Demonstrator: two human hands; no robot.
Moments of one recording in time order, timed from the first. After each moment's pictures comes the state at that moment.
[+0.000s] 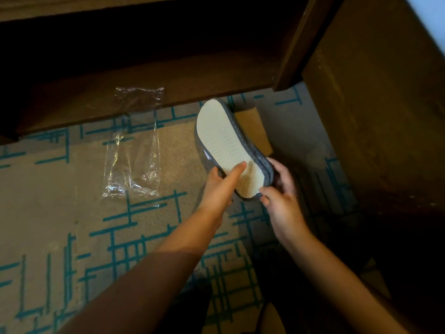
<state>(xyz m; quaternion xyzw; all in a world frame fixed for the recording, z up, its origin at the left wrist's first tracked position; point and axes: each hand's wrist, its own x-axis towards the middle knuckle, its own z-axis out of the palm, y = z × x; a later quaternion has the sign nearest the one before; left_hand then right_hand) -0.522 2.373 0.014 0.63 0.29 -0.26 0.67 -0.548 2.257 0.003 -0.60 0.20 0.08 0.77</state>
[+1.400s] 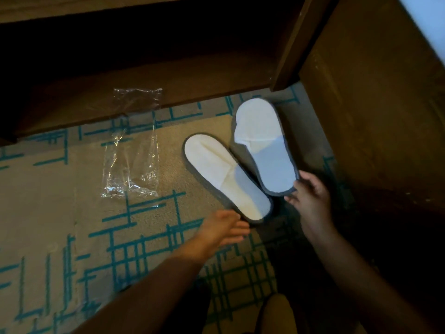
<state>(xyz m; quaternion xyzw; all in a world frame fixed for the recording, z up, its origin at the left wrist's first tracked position) -0.576 2.386 -0.035 0.53 0.32 -0.43 0.66 -0.544 2.207 -0.012 -0.64 0.37 0.01 0.68</state>
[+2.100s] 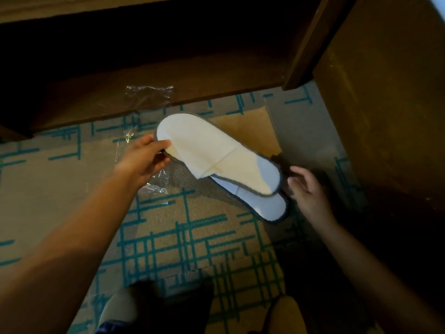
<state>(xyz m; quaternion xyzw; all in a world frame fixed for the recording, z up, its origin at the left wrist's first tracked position) -0.467 2.524 0.014 0.62 0.33 -0.16 0.69 -0.536 2.209 -0.016 -0.79 0.24 0.16 0.54</state>
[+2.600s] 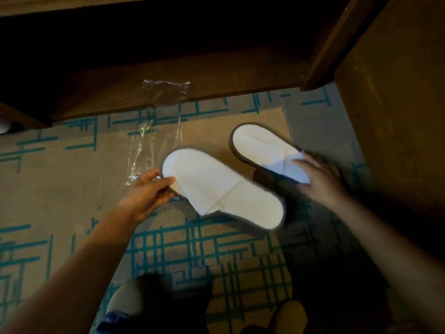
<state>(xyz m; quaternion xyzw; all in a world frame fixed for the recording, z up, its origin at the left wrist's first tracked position) -0.534 2.546 -0.015 0.58 0.38 -0.20 0.69 -0.479 2.176 -0.055 -0.97 -0.09 0.20 0.08</state>
